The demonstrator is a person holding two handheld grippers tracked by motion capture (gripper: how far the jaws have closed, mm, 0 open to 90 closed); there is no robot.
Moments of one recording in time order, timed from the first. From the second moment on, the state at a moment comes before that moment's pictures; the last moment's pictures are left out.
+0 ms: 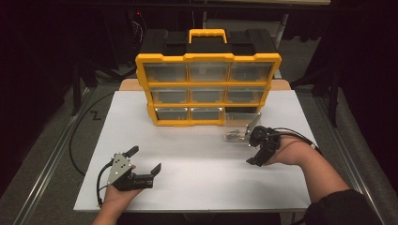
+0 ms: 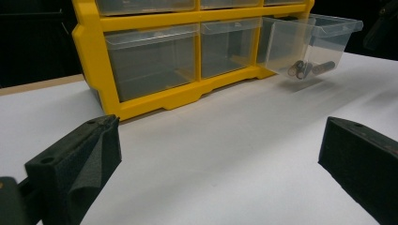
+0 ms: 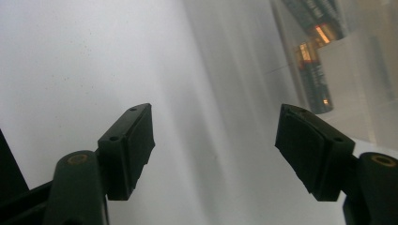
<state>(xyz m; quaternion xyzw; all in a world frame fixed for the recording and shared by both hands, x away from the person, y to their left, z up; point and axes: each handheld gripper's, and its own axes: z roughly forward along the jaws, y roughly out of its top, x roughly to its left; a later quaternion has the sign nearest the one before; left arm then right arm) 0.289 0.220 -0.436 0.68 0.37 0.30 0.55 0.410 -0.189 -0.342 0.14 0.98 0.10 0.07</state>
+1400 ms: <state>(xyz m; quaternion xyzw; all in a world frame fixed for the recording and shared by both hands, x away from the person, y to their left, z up) 0.291 0.221 -0.437 0.68 0.39 0.30 0.55 0.391 -0.172 -0.405 0.17 0.97 0.12 0.09</state>
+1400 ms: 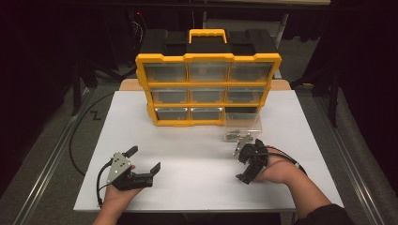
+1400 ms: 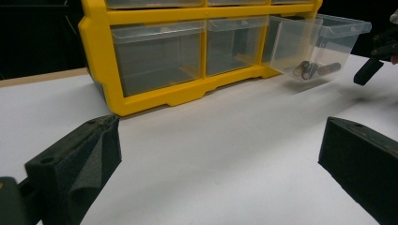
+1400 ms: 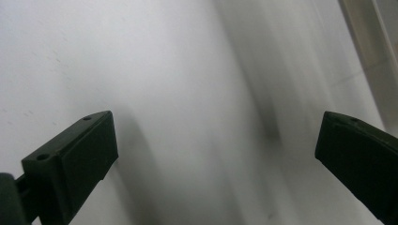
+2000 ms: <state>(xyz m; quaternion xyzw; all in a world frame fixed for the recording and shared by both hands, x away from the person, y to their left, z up) 0.293 0.219 -0.438 0.68 0.39 0.29 0.54 0.378 -0.192 -0.417 0.21 0.93 0.25 0.14</state>
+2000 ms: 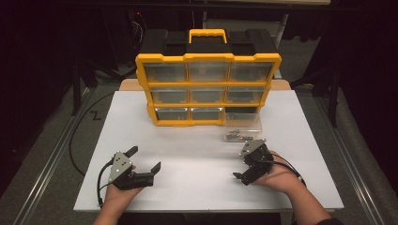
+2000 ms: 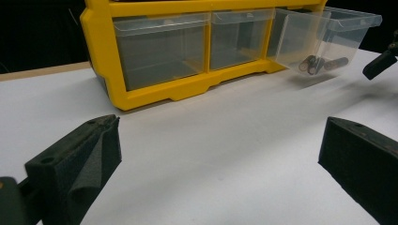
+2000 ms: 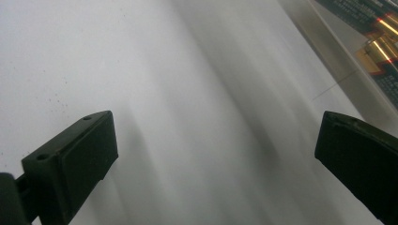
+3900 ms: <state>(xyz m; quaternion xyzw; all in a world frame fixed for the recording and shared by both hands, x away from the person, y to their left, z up) 0.298 0.213 -0.434 0.69 0.40 0.31 0.52 0.351 -0.225 -0.424 0.32 0.80 0.46 0.23</state>
